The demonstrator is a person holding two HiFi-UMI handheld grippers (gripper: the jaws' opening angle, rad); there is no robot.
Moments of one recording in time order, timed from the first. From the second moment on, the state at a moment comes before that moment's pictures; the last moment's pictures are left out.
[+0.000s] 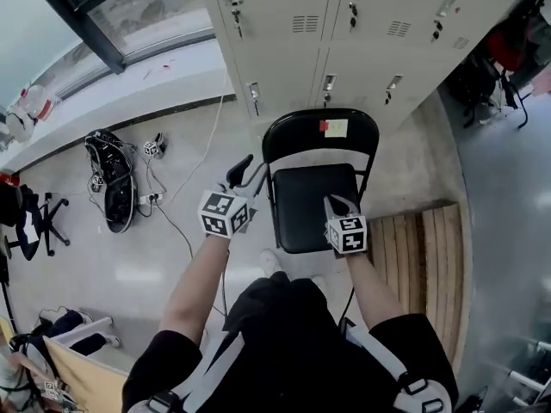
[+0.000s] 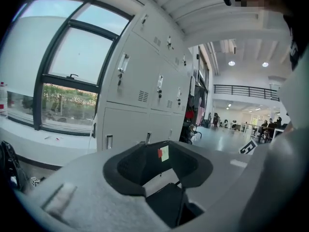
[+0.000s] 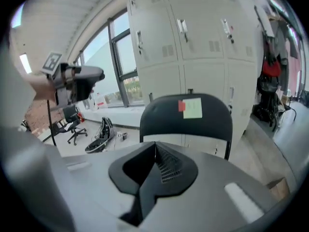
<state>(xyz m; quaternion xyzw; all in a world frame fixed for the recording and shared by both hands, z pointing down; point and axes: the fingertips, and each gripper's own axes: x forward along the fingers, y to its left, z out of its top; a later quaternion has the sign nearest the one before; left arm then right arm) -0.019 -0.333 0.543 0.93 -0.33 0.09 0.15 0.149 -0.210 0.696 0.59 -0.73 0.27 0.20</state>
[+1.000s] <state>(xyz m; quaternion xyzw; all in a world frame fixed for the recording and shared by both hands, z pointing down) -0.029 -0.034 0.422 0.88 -0.46 -0.06 0.08 0.257 0.004 0.454 0.59 -0.80 0.07 0.02</state>
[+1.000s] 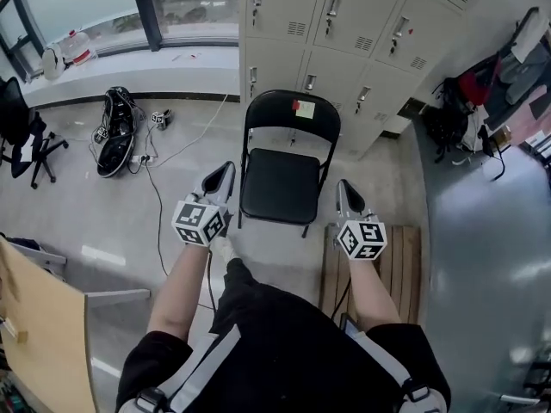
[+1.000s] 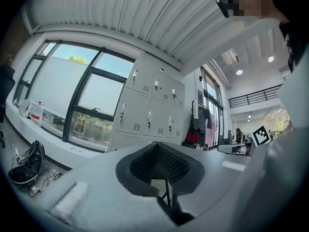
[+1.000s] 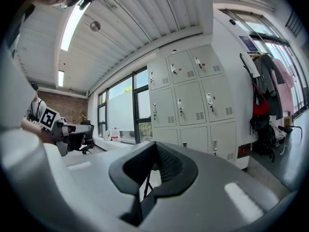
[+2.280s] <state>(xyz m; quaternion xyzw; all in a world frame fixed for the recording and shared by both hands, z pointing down) -0.117 0.047 0.400 0.86 -0.49 -0.10 0.06 0.205 0.067 0.417 0.60 -0.80 0.06 -0.04</state>
